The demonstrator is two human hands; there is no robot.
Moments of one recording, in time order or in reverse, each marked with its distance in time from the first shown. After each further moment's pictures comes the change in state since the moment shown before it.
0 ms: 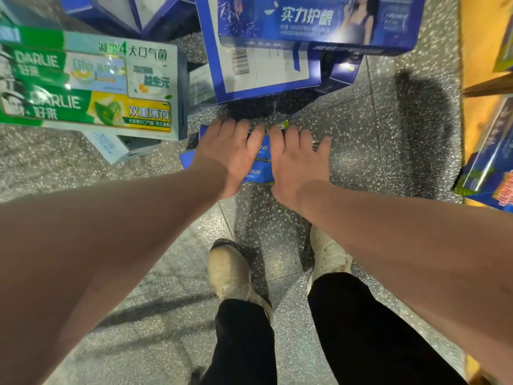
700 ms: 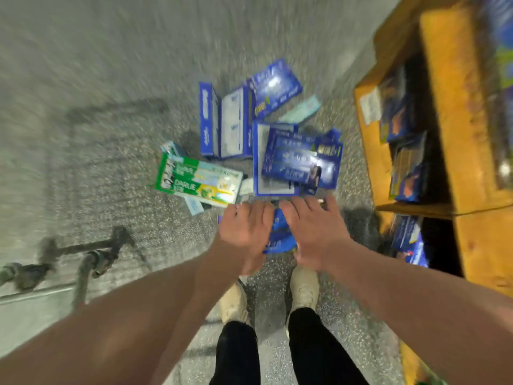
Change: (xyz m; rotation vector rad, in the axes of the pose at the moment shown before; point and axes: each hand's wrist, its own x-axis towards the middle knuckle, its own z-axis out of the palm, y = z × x) left_hand -0.207 0.005 -0.236 -0.232 0.241 -0.152; right_hand -0.182 0.022 -0.274 -0.175 0.049 -0.299
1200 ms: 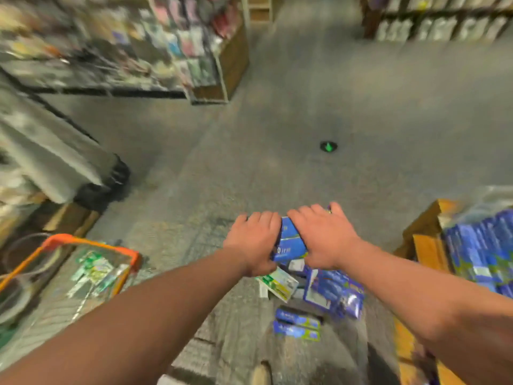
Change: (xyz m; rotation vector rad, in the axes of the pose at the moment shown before) left_hand -0.297 0.011 -0.430 0.165 0.358 -0.390; right_hand -0.267 -0.096 -0.424 -0.292 0.566 -0.379
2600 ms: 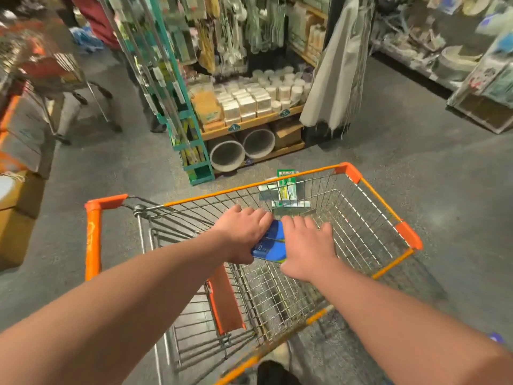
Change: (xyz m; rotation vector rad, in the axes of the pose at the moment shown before) left_hand -0.593 -0.336 0.130 -0.082 -0.296 -0.769; right_hand 0.112 -0.693 -0.016 -0.065 -0.064 -0.625
